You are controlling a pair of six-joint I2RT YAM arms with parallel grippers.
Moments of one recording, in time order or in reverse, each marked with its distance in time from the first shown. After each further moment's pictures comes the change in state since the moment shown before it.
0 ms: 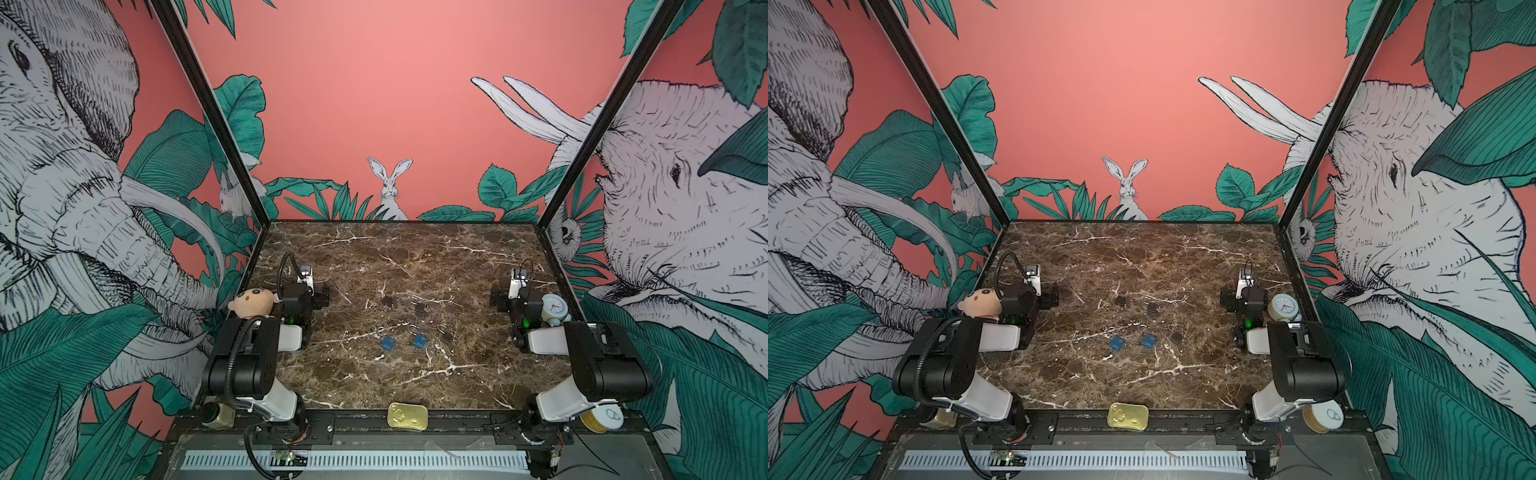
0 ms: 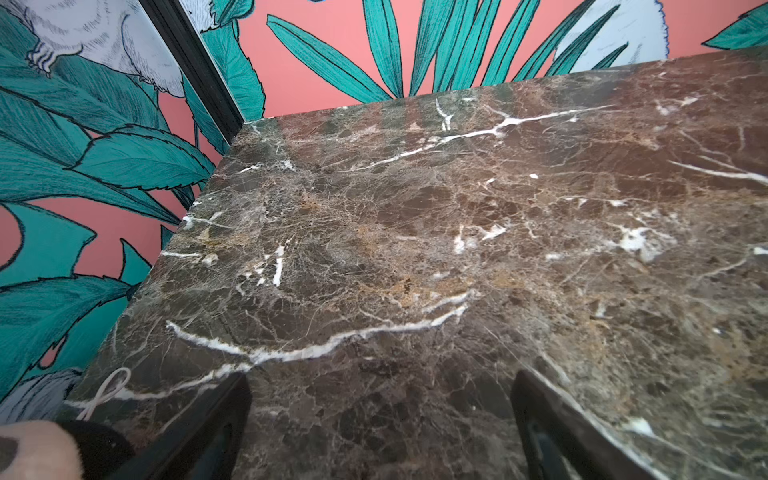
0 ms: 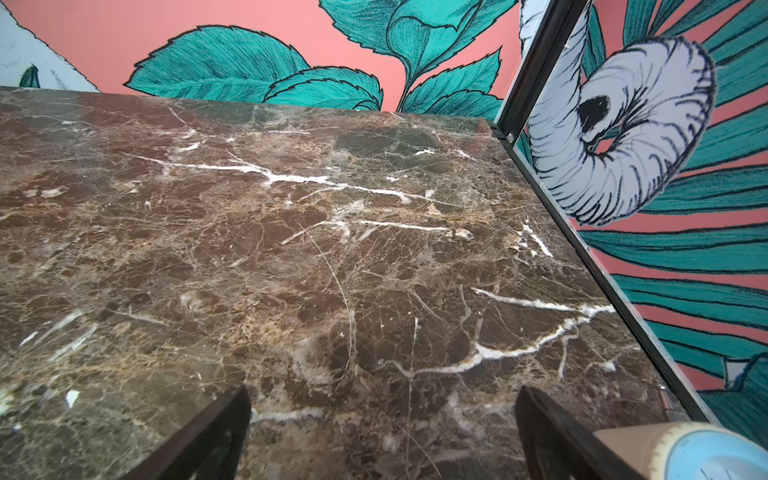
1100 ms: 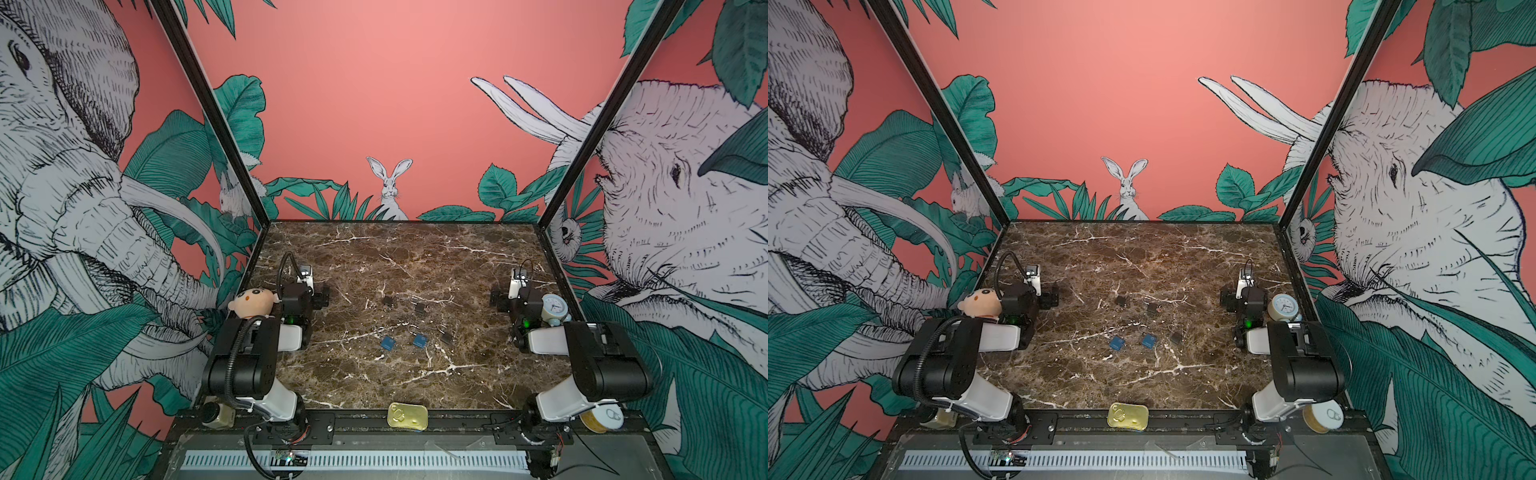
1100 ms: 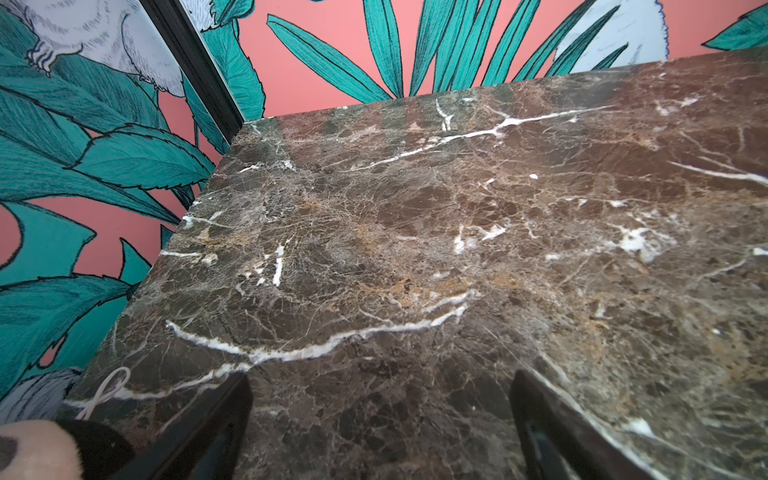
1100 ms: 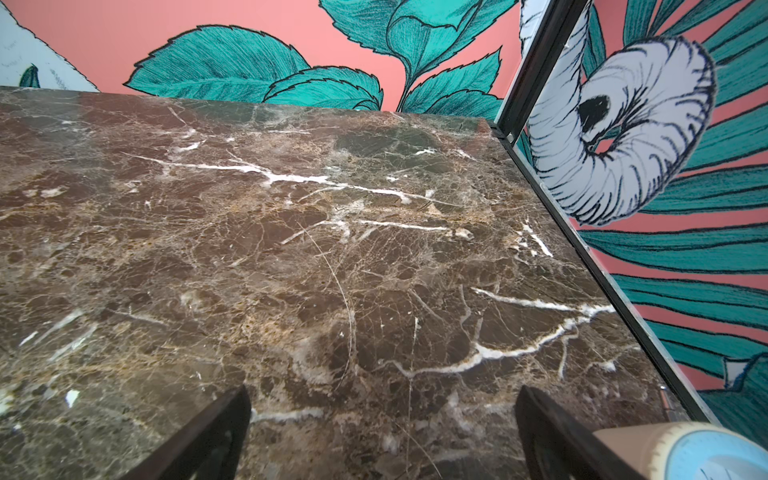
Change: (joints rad) left arm 0.000 0.000 0.000 0.000 0.000 0.000; right arm 0.000 0.000 0.000 0.000 0.000 0.000
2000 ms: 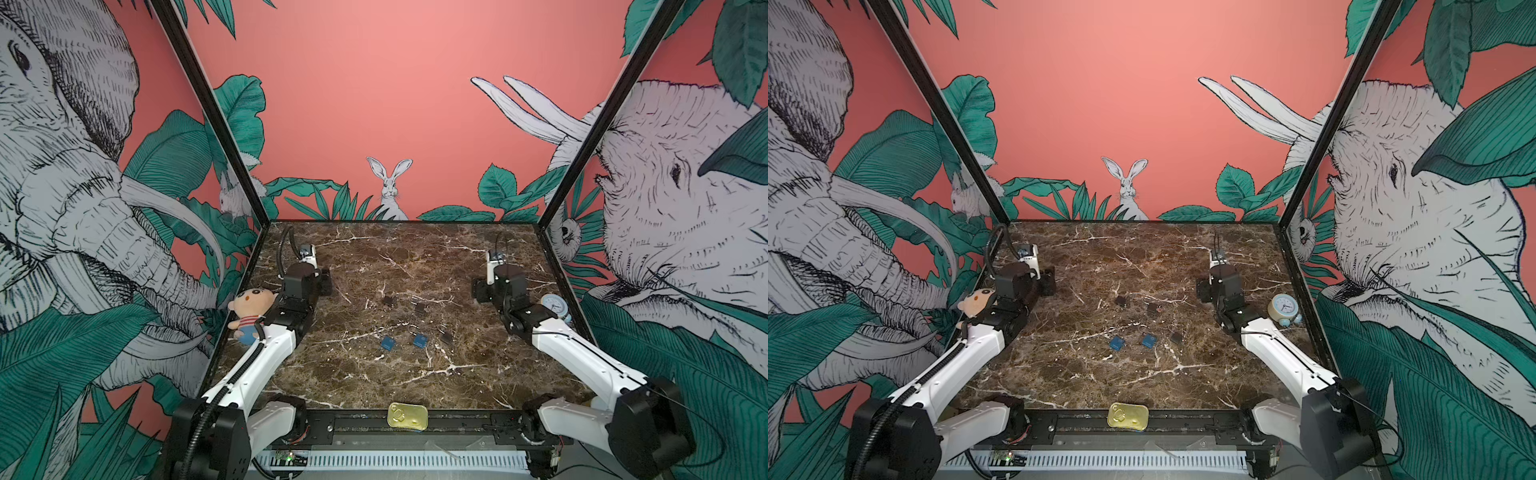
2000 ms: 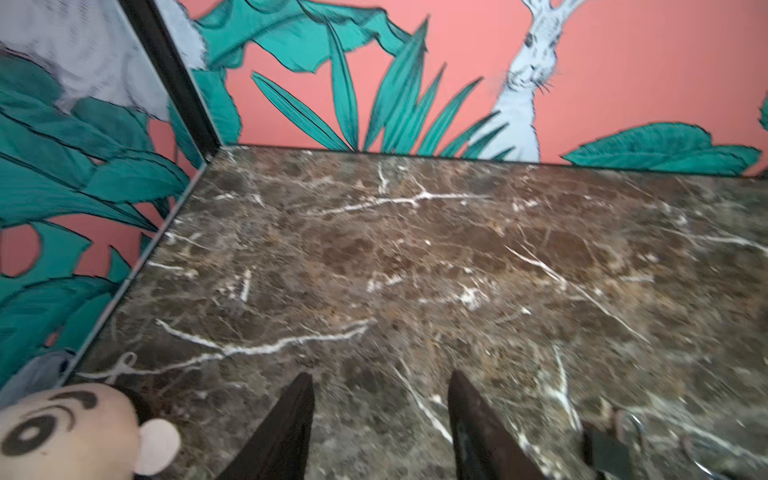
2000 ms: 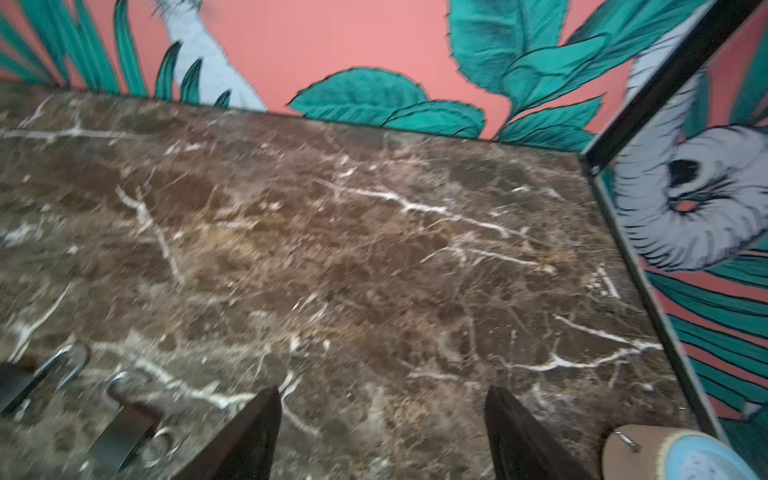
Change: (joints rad) left arm -0.207 -0.463 0.281 -0.825 -0.074 -0.291; right arm 0.393 -0.356 0.352 -0.910 0.136 0.150
